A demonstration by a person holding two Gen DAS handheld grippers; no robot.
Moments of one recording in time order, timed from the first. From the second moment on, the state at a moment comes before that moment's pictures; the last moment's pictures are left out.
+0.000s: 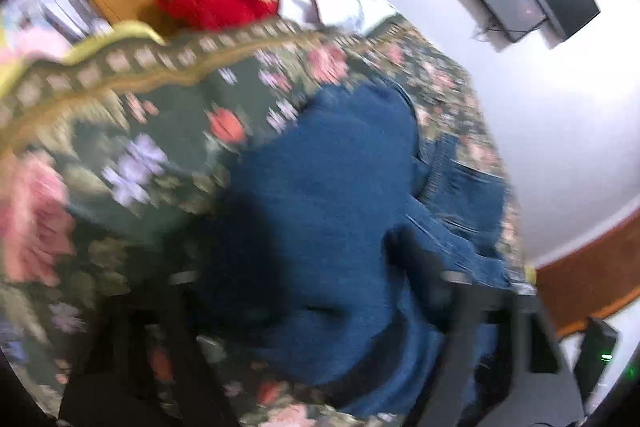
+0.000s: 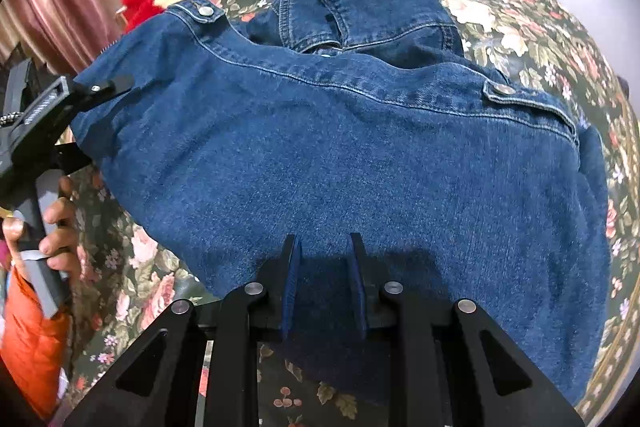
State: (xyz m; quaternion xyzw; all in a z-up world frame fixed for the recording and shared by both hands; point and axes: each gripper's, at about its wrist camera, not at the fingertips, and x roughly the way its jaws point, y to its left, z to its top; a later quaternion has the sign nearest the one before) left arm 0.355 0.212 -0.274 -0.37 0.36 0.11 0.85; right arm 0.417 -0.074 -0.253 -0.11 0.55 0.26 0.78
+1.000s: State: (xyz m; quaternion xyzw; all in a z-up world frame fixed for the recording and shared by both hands) left arm 0.258 0.204 -0.187 -0.24 0.35 0.14 0.89; right arm 0.434 -0.002 -0.275 -0.01 0.66 0.33 0.68
